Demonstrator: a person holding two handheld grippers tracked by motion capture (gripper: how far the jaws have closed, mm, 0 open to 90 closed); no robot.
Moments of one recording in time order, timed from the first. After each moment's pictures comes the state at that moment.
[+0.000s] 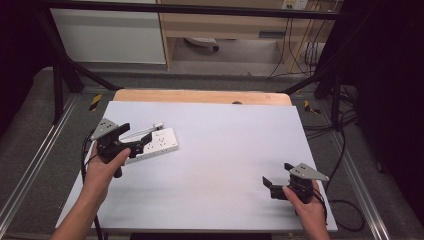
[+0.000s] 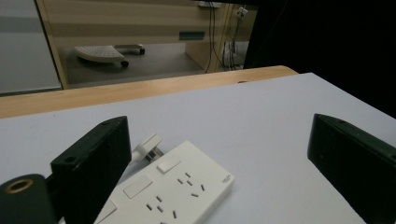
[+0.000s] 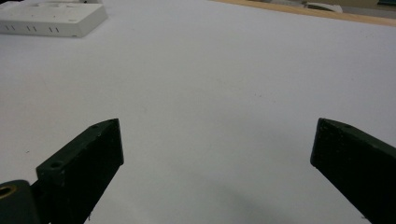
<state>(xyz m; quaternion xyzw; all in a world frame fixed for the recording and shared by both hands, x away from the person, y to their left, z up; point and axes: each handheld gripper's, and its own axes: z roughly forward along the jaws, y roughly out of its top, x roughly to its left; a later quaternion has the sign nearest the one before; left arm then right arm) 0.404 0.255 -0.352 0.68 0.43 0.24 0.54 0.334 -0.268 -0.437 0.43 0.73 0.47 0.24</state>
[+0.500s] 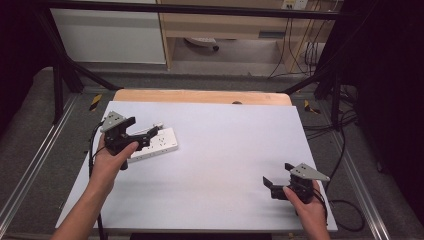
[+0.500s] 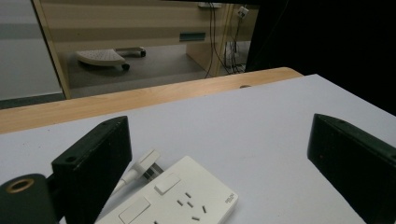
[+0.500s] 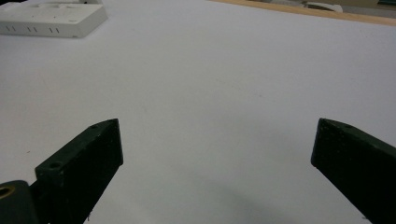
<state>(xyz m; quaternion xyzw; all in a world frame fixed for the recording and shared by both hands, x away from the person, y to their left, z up) 0.423 0.241 -0.347 0.69 0.43 0.25 0.53 0.334 -0.269 -0.437 0.43 0.73 0.47 0.24</state>
